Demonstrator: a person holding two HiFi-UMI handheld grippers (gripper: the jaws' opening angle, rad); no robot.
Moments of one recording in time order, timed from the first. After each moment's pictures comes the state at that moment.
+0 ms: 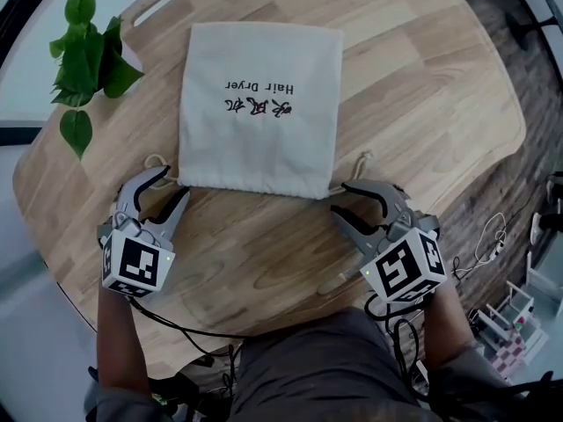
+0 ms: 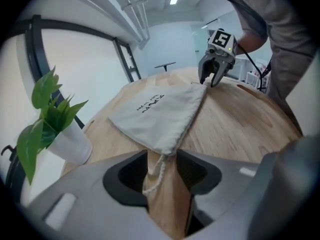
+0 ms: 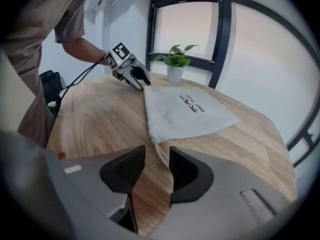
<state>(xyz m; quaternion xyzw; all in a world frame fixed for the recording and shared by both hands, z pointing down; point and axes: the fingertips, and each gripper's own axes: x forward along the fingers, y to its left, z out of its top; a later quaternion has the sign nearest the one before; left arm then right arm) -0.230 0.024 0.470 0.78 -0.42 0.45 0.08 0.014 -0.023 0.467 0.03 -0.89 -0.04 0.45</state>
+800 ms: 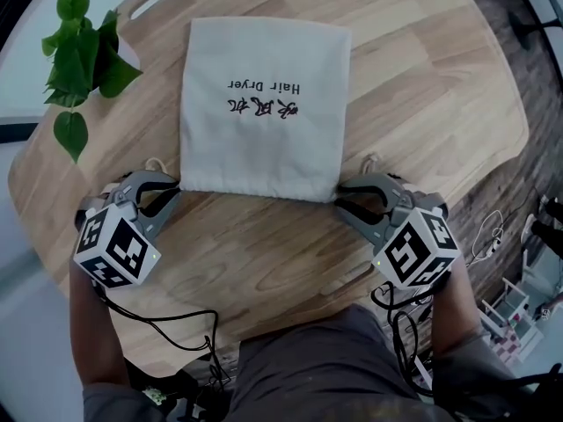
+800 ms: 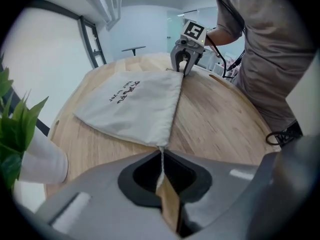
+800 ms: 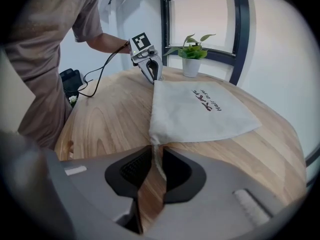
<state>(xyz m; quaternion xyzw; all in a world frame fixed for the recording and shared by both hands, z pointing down) -0.227 0.038 0.482 0.81 -0.22 0.53 0.13 0.006 -0.025 0.479 -0.08 -0.87 -0.05 0.48</state>
